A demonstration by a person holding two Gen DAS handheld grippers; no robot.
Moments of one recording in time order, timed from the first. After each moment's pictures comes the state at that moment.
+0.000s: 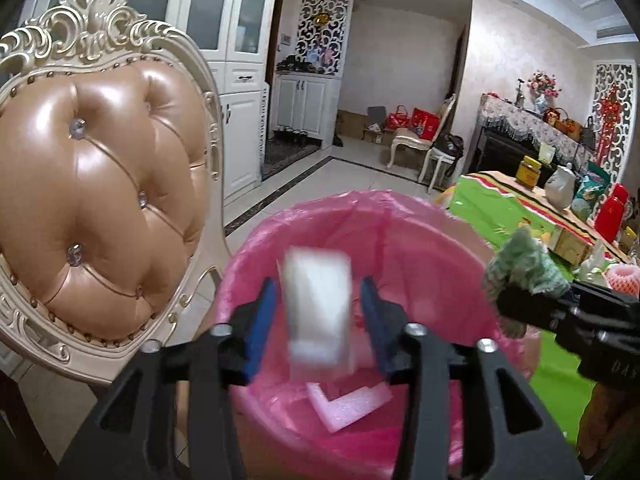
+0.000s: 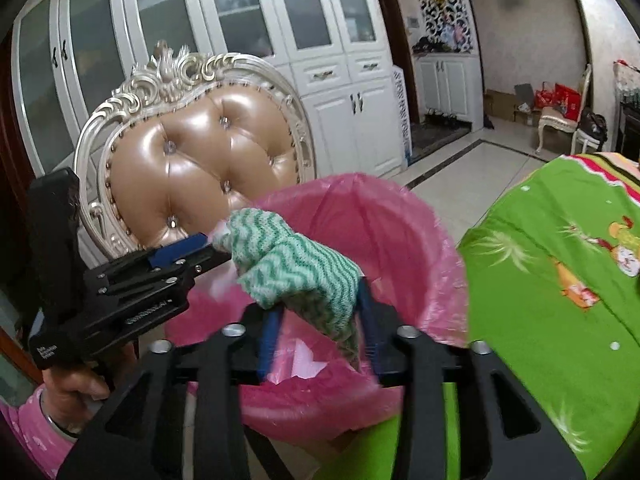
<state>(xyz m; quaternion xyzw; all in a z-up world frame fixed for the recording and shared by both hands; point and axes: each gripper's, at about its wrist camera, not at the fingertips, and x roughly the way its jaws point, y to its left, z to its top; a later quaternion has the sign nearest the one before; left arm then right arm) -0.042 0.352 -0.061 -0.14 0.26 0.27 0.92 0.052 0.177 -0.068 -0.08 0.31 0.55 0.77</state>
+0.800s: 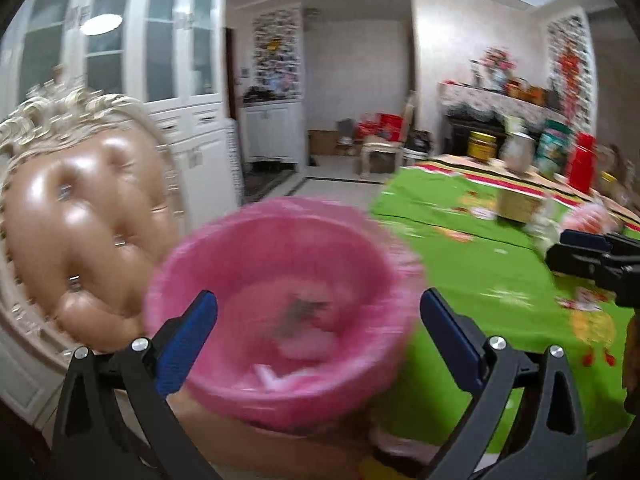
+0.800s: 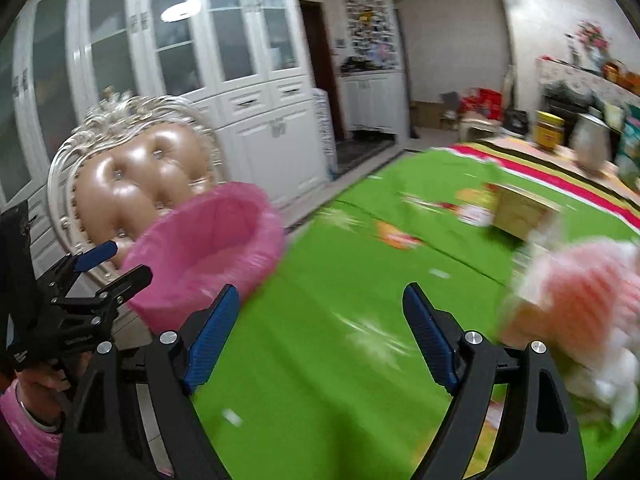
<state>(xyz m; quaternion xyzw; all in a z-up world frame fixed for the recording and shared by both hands) -0.040 0.211 -0.043 -0.04 0.24 0.22 0.95 0.072 -0.007 -0.053 -0.05 0.29 0.43 0.85</state>
